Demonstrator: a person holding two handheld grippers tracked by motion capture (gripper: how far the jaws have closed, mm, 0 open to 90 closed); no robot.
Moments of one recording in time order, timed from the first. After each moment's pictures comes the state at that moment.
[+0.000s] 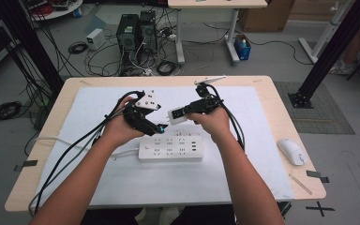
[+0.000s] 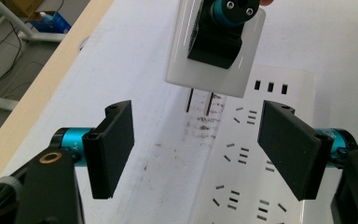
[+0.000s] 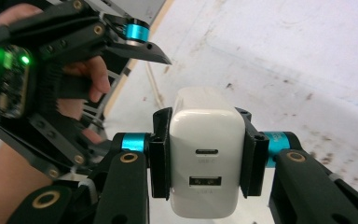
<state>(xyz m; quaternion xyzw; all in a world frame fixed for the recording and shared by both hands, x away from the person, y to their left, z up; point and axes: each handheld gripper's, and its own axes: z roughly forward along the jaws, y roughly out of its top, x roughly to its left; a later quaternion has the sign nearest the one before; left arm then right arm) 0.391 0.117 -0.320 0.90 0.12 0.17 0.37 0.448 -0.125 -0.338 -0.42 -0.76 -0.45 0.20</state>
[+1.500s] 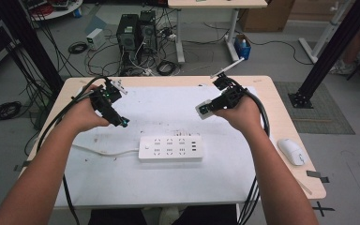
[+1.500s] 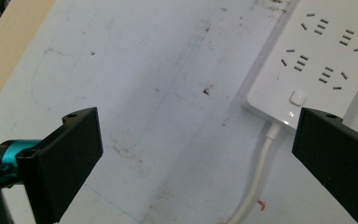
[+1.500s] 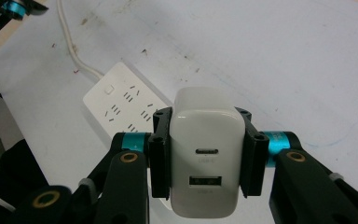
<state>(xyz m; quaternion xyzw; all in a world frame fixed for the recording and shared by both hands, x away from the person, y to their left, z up) 0.424 0.203 -0.297 0.94 0.26 0.13 0.21 0.424 -0.173 -0.273 -0.37 -0.87 -0.33 0.00</state>
